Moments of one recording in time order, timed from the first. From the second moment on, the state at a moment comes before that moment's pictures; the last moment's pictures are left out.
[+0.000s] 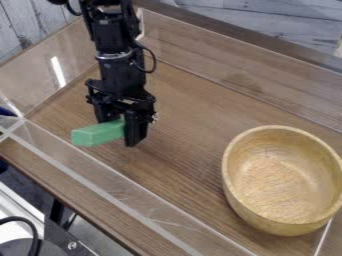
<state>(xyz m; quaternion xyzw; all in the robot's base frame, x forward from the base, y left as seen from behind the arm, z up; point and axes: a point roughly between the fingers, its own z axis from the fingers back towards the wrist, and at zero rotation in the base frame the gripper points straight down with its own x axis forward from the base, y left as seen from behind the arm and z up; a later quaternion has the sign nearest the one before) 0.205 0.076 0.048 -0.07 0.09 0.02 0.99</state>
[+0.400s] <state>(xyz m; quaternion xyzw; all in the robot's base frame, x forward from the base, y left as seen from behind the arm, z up) 0.205 0.072 0.049 -0.08 0.09 0.02 0.99</state>
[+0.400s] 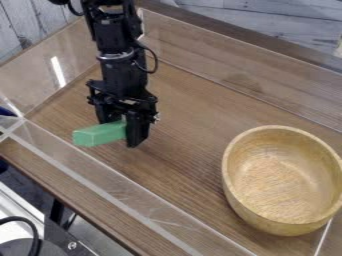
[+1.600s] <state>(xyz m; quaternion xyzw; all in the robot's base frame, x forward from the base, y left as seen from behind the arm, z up) 0.216 0.096 0.040 -0.06 0.08 0.06 0.99</state>
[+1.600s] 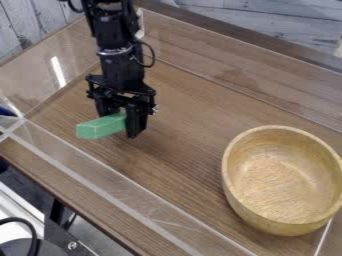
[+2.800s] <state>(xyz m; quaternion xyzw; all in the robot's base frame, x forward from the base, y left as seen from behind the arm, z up) 0.227 0.107 0.024 -0.06 0.09 0.07 0.99</state>
